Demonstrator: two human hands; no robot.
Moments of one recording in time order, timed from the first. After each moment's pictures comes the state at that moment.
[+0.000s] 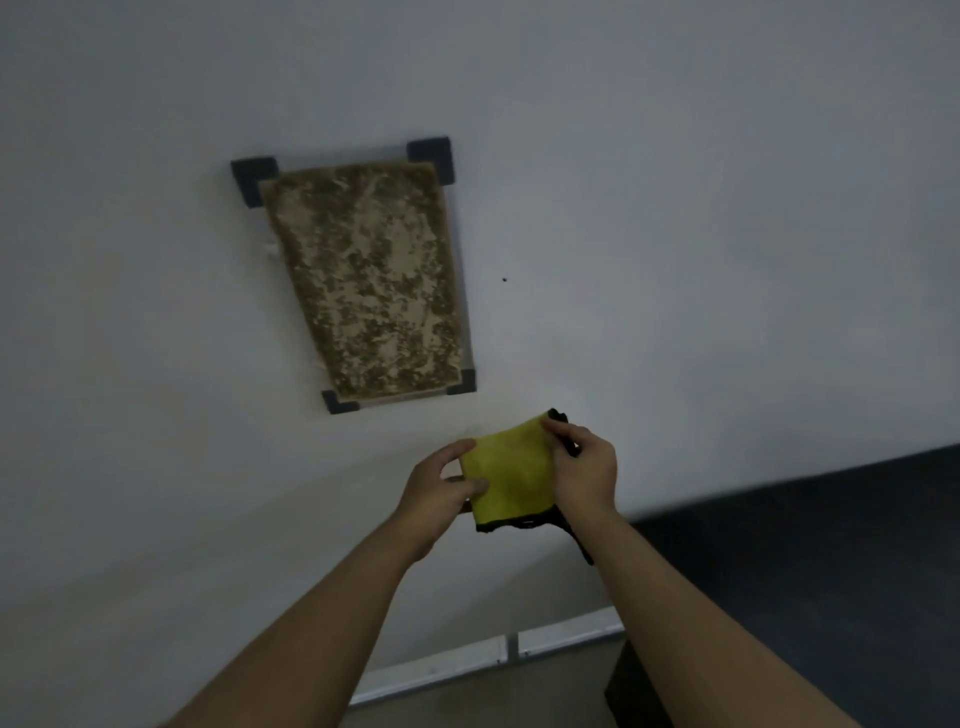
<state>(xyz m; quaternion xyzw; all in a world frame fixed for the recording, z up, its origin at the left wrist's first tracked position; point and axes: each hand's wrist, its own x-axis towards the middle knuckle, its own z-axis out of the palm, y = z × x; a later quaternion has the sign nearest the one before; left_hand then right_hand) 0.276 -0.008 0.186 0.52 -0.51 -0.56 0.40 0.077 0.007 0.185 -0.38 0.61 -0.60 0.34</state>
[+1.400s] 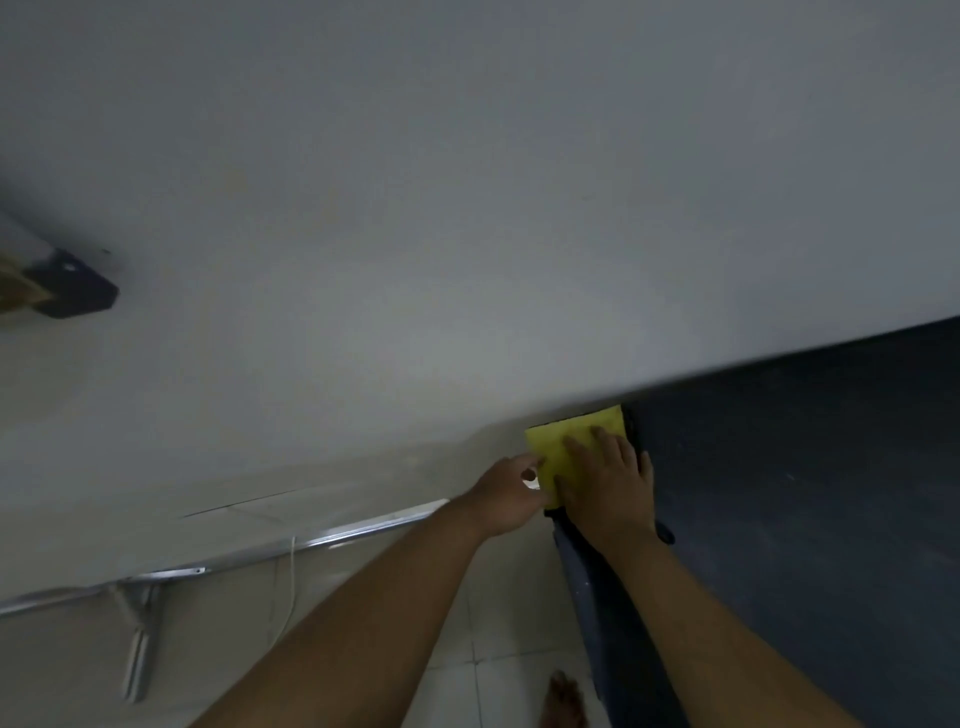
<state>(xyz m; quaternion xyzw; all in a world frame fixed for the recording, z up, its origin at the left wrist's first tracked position) 0.000 -0.044 -0.061 0.59 -0.62 -0.52 -0.01 -0.172 0.002 -0.102 -0.63 0.76 -0.01 0.17</state>
